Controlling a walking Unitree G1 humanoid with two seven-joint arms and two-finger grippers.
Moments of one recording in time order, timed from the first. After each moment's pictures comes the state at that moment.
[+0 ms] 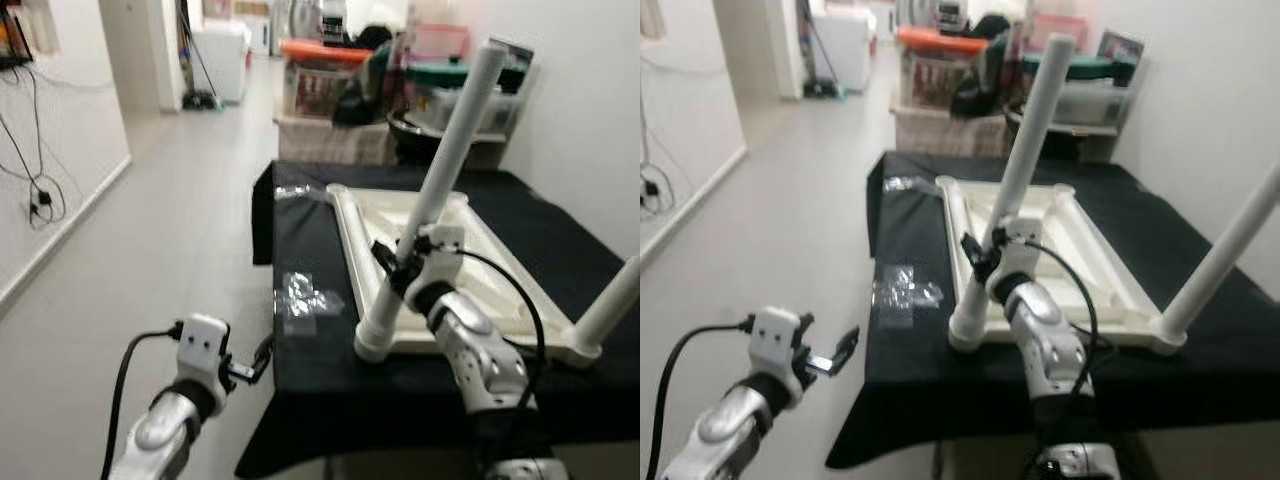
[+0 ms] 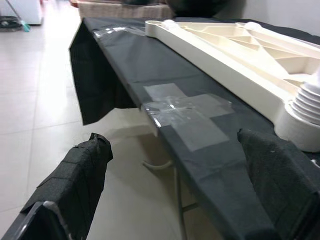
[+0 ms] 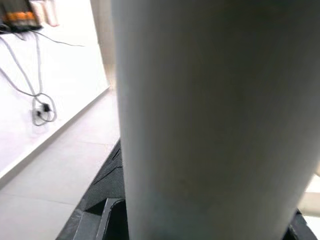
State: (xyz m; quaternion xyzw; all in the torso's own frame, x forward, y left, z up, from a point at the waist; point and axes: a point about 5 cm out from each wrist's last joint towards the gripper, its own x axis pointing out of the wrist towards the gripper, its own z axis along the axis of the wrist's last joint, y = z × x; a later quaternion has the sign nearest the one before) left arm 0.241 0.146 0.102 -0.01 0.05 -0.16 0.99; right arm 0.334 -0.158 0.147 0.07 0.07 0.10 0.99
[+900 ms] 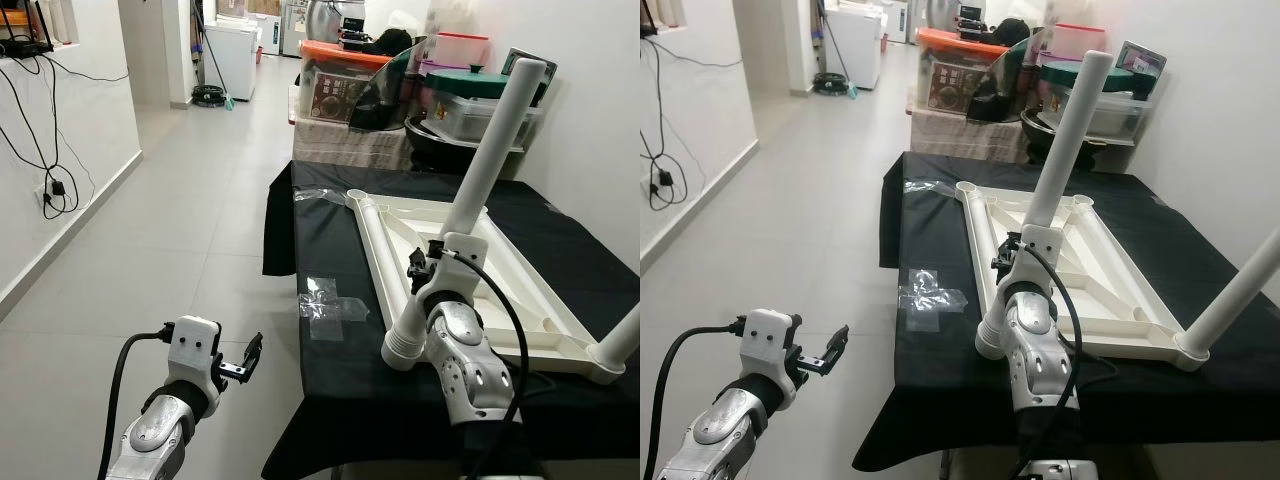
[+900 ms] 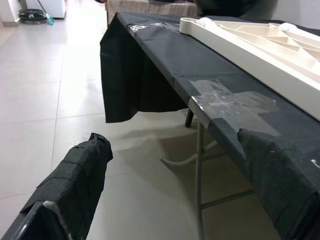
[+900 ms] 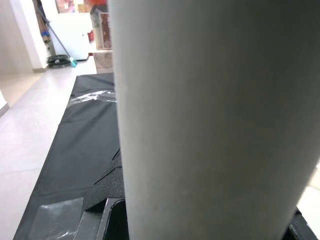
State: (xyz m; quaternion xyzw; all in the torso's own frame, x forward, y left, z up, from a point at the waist) left arm 0.243 0.153 0.100 -0.01 0.05 -0.14 0.99; right arm 0.322 -0.167 0.143 0.05 0.06 -0.13 0.99
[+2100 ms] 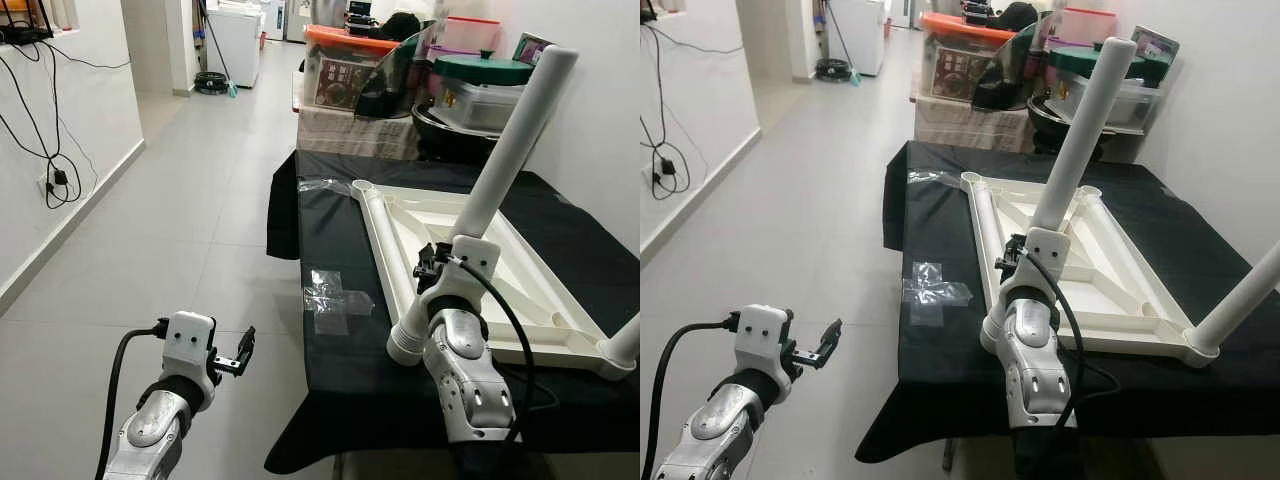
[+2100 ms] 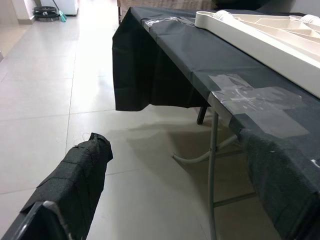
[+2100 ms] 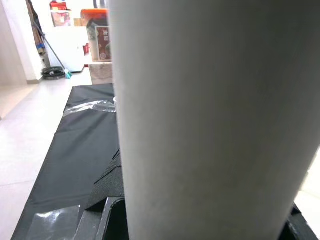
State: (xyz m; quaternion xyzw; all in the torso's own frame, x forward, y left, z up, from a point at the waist) left arm 0.247 0.158 0.103 0.00 0.05 -0.12 0.99; right arm 0.312 -0.164 0.155 0.04 0.01 -0.14 0.99
